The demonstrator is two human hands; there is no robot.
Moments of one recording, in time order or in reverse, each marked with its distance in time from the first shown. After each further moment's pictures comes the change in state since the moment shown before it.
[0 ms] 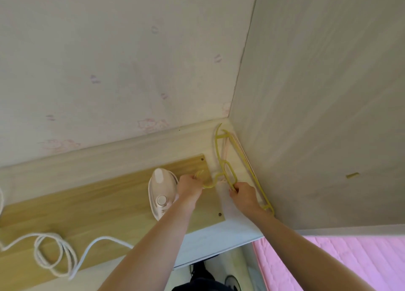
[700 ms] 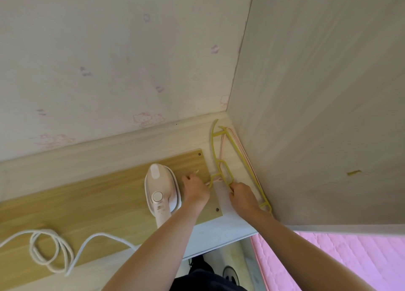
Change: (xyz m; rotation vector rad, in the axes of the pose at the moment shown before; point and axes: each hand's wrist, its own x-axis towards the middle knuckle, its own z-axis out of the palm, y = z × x) left_hand -0.008 -0.013 0.030 0.376 -0.030 0.144; right_hand -0.008 0.013 0.005 -0.177 -0.033 -0.153
